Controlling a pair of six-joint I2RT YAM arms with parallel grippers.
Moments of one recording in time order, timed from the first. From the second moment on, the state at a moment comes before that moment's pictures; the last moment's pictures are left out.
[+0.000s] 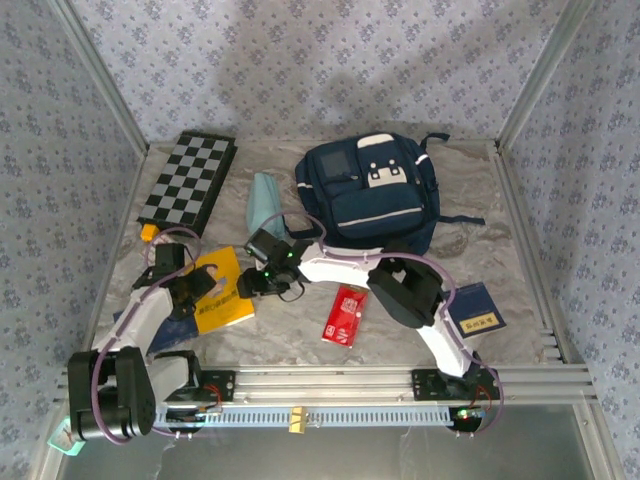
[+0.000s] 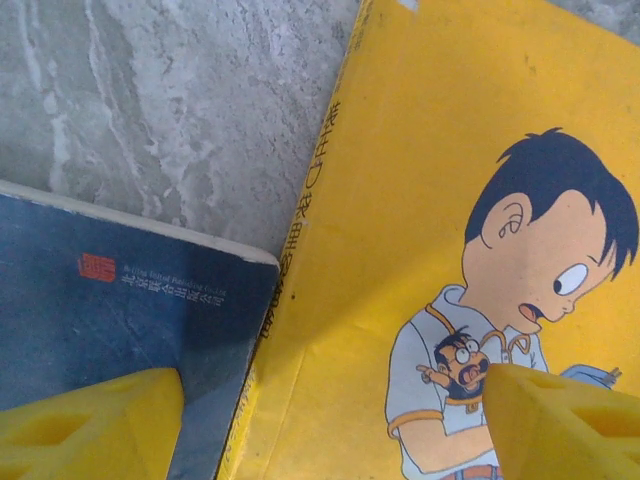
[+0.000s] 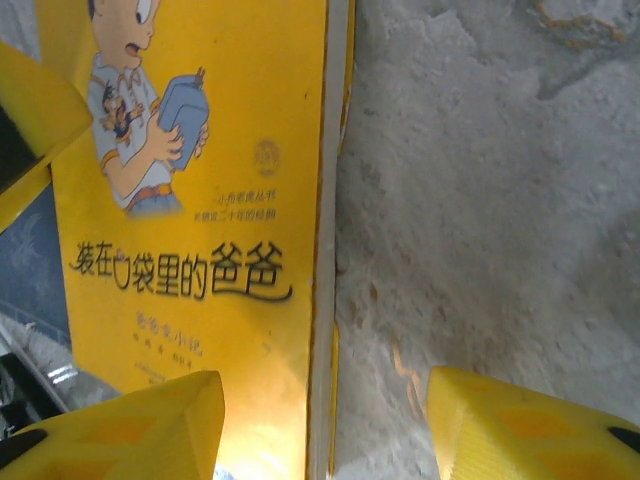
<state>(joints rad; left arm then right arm) 0.06 1.08 0.48 -0.56 -0.02 -0.68 1.05 2.17 1.60 -0.41 -0.28 0.74</state>
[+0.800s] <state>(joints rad) 0.07 1.09 0.48 -0.52 0.03 -0.71 1.05 2.30 1.84 -0.54 -0.34 0.76</state>
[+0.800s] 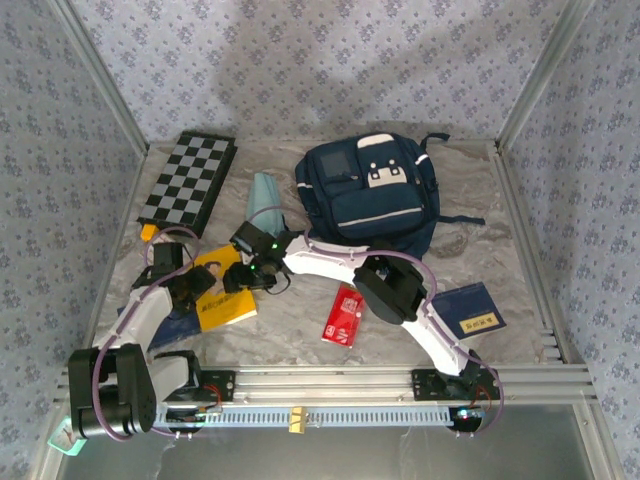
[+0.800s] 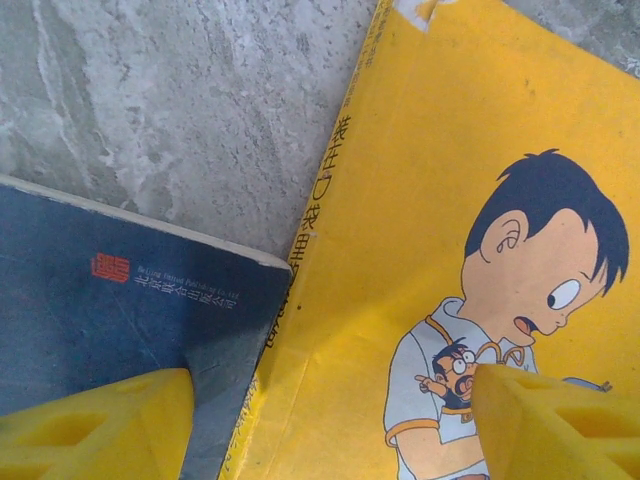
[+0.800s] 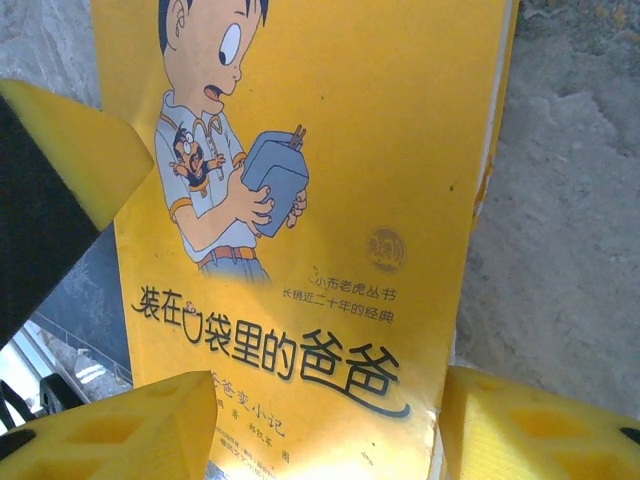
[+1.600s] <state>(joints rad) 0.07 1.10 0.48 -0.51 0.04 -0.71 1.02 2.23 1.78 -0.48 -0.41 0.82</state>
